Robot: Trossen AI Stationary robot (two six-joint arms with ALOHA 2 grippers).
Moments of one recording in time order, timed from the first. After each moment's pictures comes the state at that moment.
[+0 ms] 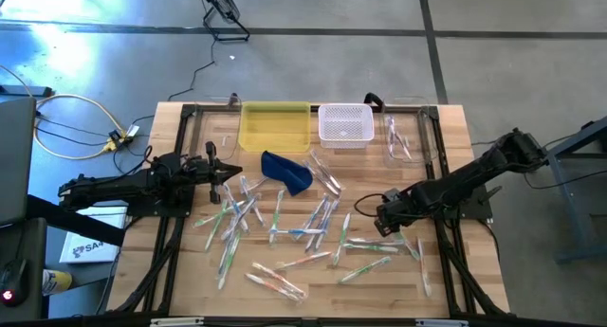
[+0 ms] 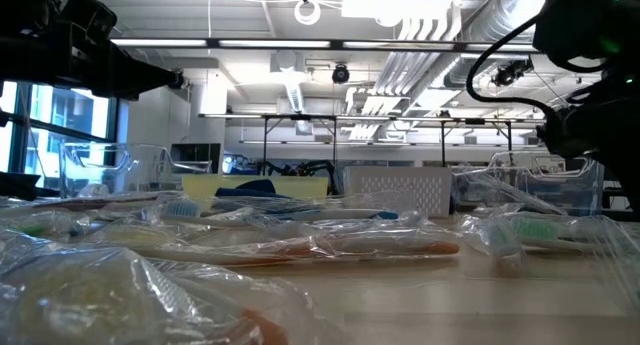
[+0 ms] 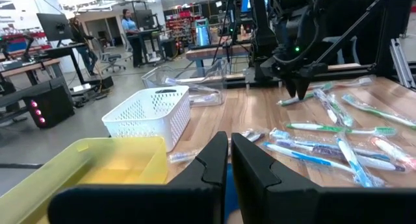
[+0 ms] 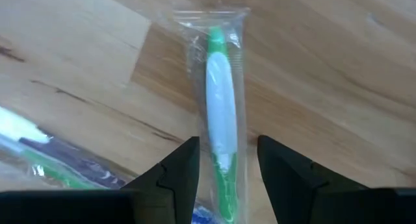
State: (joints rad) left arm 0.17 0.11 0.05 0.10 -0.02 0.15; right arm 0.35 1.29 0.53 -0.66 -0.09 1.47
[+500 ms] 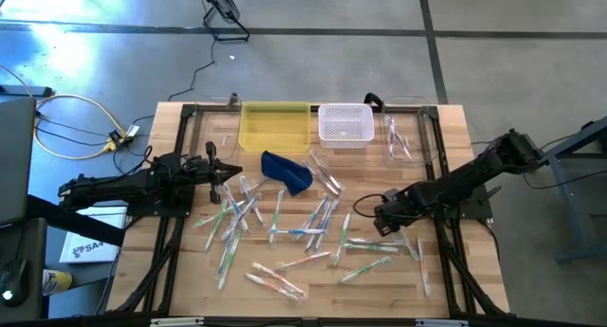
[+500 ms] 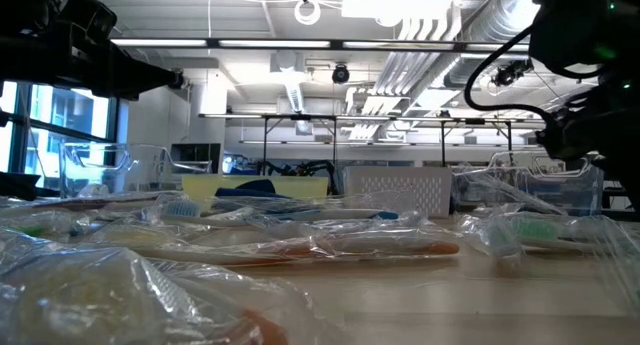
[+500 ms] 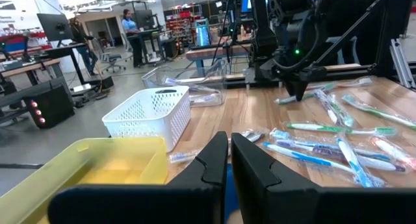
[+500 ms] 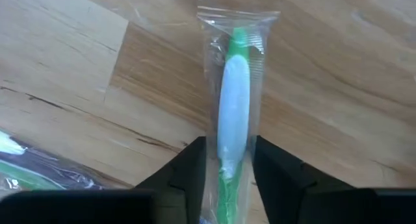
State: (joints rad) left arm 0.17 0.11 0.05 0.10 -0.02 0.15; right arm 0.35 1.36 0.53 -0.66 -0.11 1.47
